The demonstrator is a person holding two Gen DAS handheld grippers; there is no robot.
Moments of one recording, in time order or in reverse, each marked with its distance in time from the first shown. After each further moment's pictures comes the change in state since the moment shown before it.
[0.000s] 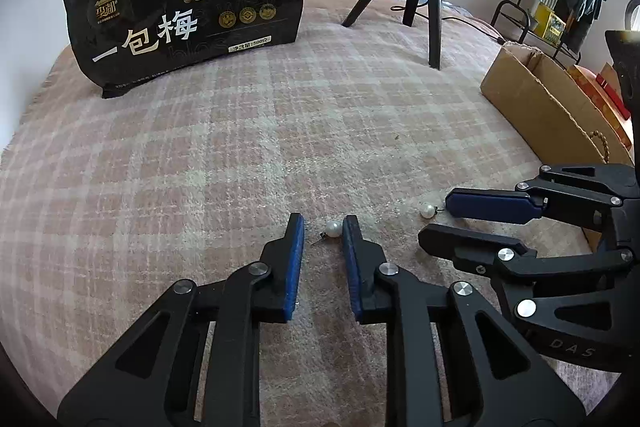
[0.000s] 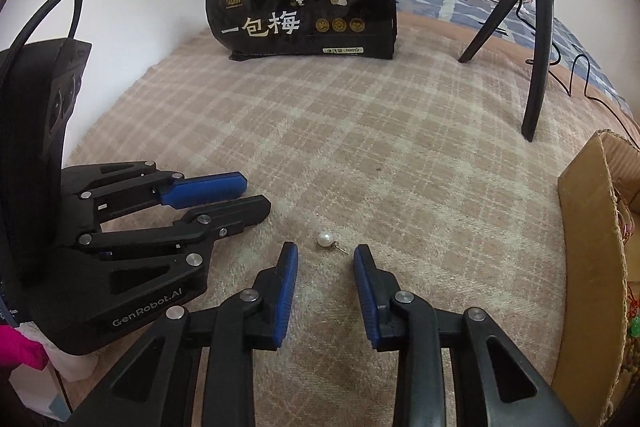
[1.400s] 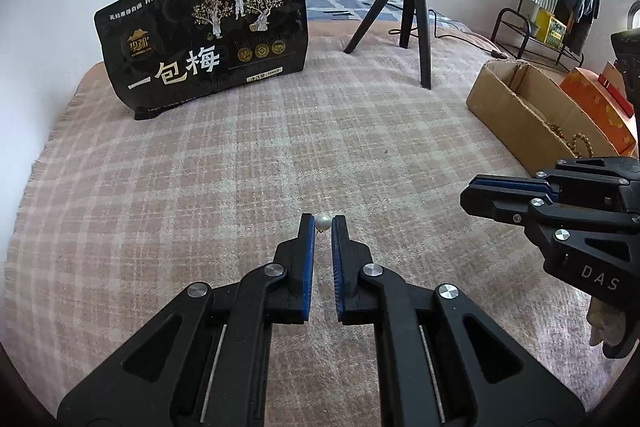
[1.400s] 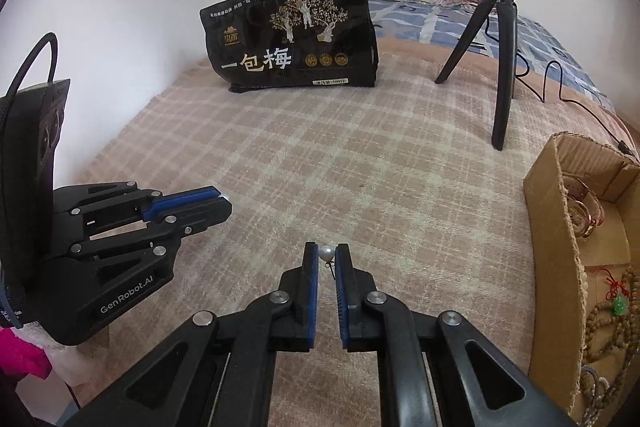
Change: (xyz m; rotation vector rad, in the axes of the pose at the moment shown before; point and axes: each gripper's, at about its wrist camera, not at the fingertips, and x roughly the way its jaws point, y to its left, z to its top) left arm -0.050 -0.010 -0.005 0.023 -0.070 0.046; right arm -0.047 -0.005 -0.005 0.060 -0.090 -0.011
